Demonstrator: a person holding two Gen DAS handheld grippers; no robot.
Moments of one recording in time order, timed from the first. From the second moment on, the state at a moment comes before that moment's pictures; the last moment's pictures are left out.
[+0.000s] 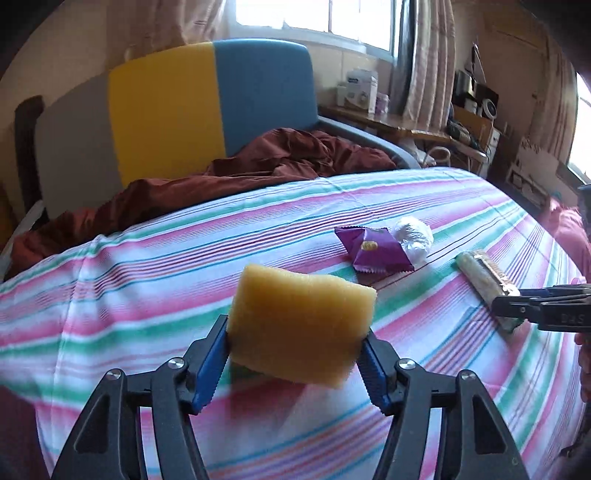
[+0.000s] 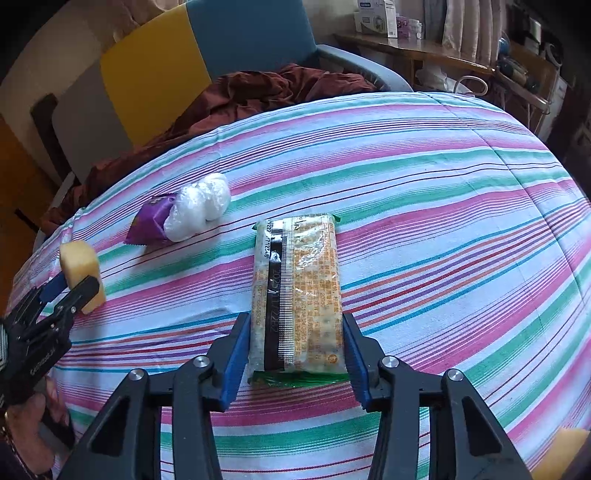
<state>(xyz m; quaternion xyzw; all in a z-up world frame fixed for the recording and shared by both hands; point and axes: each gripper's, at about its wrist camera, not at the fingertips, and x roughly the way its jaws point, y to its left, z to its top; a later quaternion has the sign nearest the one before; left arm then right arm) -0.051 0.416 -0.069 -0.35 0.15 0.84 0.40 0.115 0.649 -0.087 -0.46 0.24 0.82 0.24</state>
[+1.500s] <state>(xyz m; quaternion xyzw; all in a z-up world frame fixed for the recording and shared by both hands) 0.018 0.153 0.002 -0.32 -0.07 0.89 0.32 0.088 0.507 -0.092 -0.47 0.11 0.87 0.08</state>
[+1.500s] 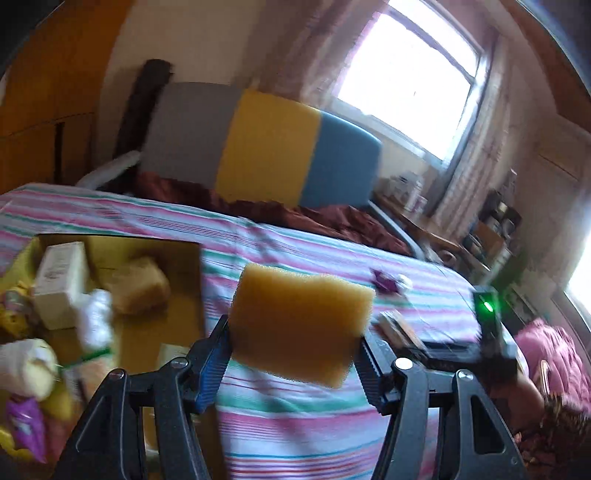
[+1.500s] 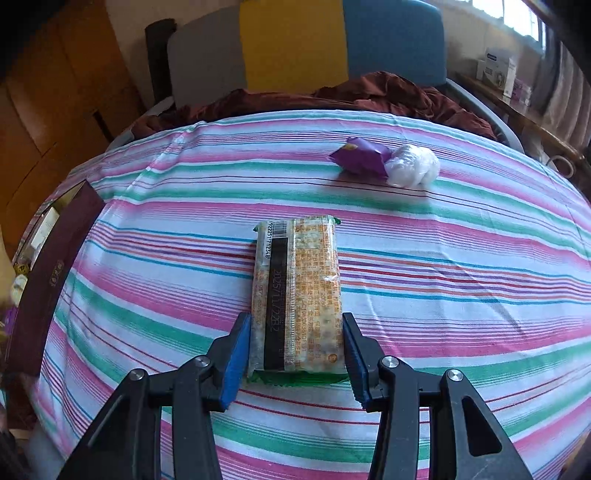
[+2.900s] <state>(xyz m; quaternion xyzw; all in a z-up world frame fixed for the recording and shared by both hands) -0.029 0.064 -0.012 -0.39 -0.12 0.89 0.21 0.094 0.433 -0.072 -0.42 0.02 0.91 0.00</state>
